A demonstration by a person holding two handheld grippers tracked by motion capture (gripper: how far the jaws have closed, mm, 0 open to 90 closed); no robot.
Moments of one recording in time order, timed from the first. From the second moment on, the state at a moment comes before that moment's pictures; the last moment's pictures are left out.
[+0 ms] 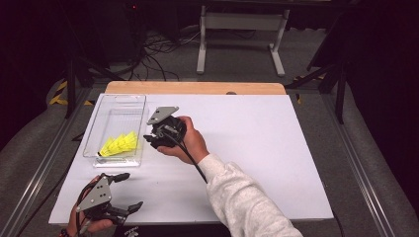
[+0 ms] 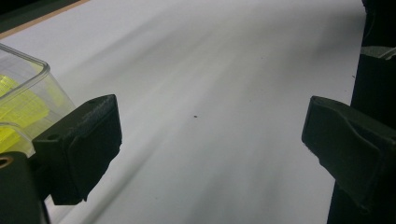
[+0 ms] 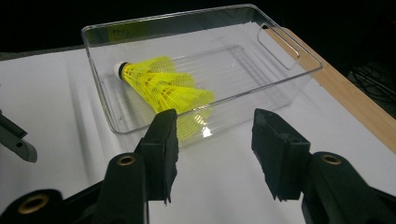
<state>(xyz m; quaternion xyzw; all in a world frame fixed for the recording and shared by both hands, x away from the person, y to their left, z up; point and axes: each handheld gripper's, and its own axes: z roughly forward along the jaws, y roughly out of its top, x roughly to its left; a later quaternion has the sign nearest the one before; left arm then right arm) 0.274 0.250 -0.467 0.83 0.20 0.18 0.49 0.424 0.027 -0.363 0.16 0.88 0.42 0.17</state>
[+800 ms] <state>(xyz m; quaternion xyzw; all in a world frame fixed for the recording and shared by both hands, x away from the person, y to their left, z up) 0.274 0.249 -0.467 0.83 0.20 0.18 0.49 0.421 0.001 -0.355 0.17 0.87 0.43 0.19</state>
